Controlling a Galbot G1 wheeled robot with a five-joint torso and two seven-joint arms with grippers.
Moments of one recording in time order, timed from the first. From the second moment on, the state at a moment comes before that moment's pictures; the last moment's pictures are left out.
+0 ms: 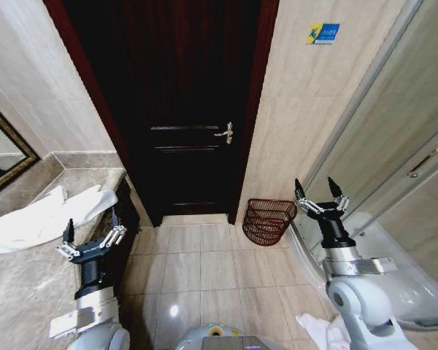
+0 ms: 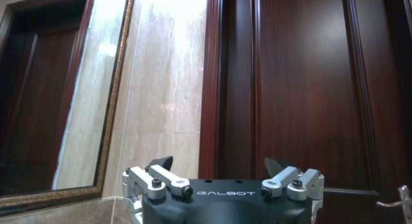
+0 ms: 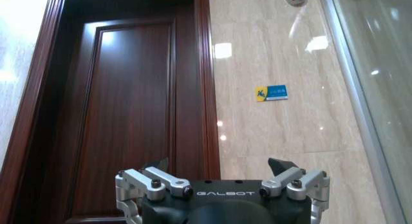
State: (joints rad) left arm 1.82 -1.61 -0.66 -2.45 -0.03 -0.28 -0.21; right arm -1.58 1.25 0.76 2.34 0.48 0.21 -0.05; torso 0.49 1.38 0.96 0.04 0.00
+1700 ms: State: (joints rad) left arm 1.82 -1.61 -0.68 -2.48 -0.09 -0.29 -0.28; right arm -1.59 1.24 0.76 2.34 0.43 0.22 -0.07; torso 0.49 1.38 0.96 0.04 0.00
